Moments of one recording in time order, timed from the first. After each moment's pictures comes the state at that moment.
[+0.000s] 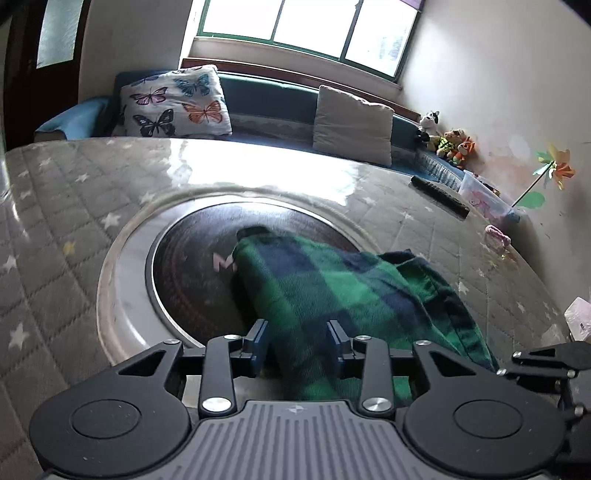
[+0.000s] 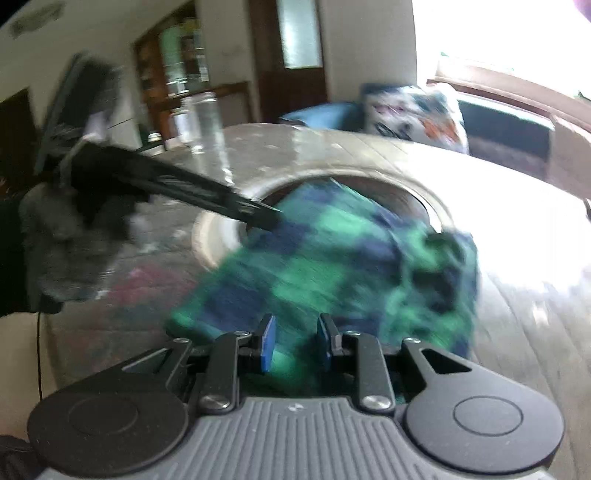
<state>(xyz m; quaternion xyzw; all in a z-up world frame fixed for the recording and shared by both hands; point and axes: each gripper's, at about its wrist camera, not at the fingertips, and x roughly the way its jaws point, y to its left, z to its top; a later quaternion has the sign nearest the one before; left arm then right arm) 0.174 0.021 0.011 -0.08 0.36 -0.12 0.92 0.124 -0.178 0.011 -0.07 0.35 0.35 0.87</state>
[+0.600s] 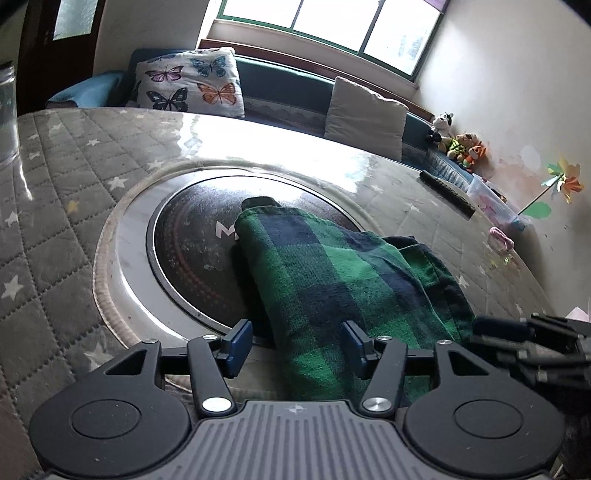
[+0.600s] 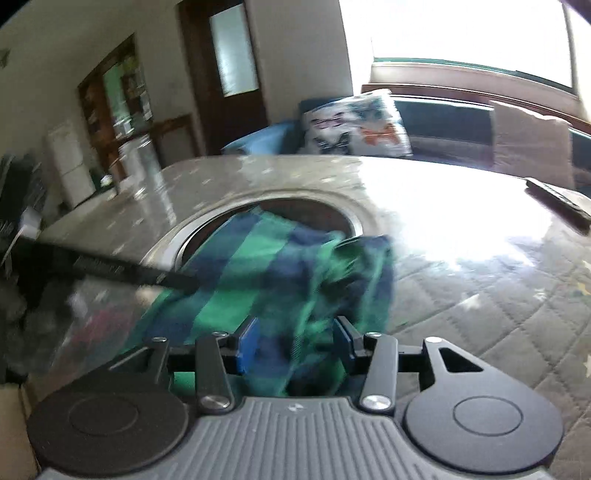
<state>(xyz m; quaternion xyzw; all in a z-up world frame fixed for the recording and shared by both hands) 0.168 0.019 -0.002 -0.12 0.38 -0.10 0.91 0.147 -0.217 0.026 0.00 0.33 0.26 0.91</state>
